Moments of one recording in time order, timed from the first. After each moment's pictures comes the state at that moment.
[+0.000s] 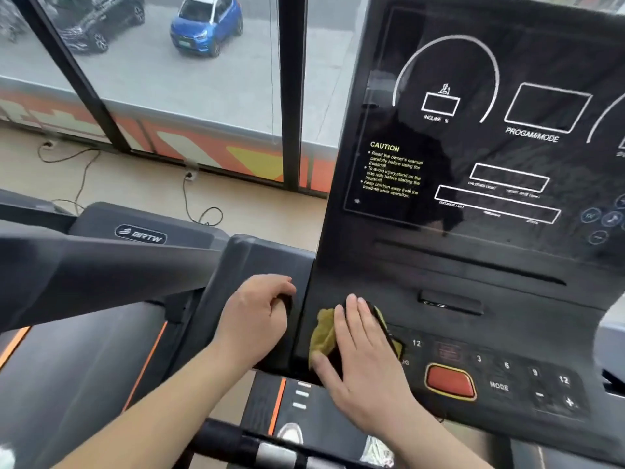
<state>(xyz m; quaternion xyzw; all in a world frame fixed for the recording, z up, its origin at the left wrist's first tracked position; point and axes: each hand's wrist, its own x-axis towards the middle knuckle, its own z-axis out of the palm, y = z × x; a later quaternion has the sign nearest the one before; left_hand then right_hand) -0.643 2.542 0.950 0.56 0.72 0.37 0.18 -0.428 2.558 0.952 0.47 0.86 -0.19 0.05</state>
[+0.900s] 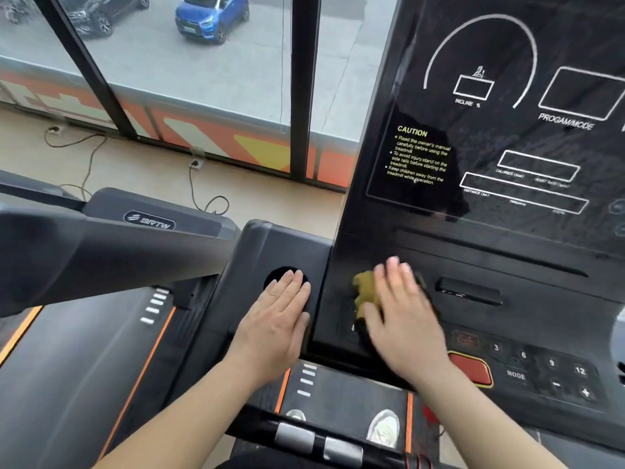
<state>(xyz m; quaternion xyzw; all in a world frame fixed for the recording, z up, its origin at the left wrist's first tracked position) -0.642 2.505 0.894 0.69 0.69 0.18 0.11 -0.418 2.596 0.932 0.54 0.84 -0.09 0.01</state>
